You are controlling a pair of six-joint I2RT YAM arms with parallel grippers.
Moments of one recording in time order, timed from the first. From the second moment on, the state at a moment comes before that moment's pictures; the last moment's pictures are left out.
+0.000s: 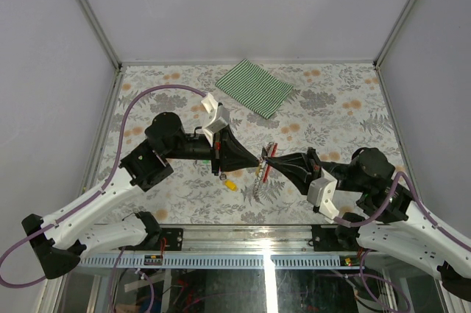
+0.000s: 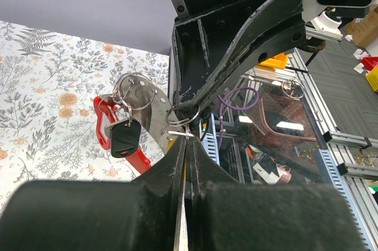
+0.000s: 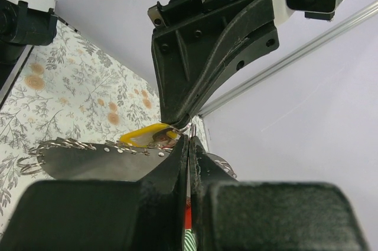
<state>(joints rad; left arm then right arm) -0.85 0.99 1.01 0.01 0.76 -0.31 0.96 0.60 0.79 -0.07 -0.53 -0.82</state>
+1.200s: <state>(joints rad) -0.85 0.96 1.01 0.01 0.75 -0.33 0.96 0.63 0.79 -0.05 -0.54 -0.79</state>
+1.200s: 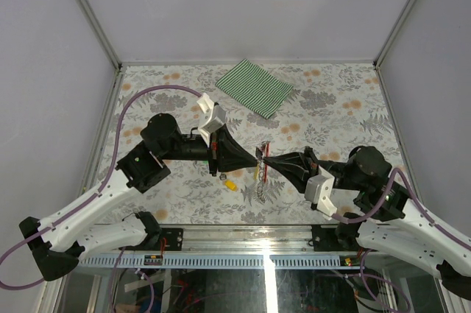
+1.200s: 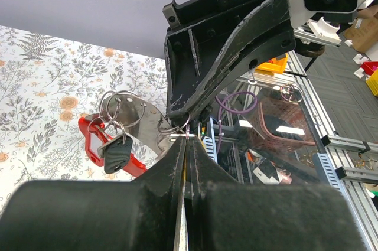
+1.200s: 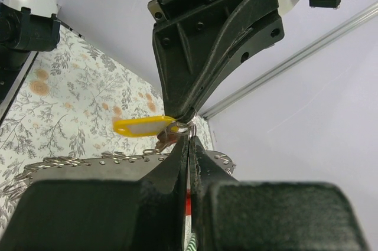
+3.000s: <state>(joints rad) -0.85 0.93 1.01 0.00 0.71 -0.33 0.96 0.63 0.80 -0.04 -0.52 -0.85</state>
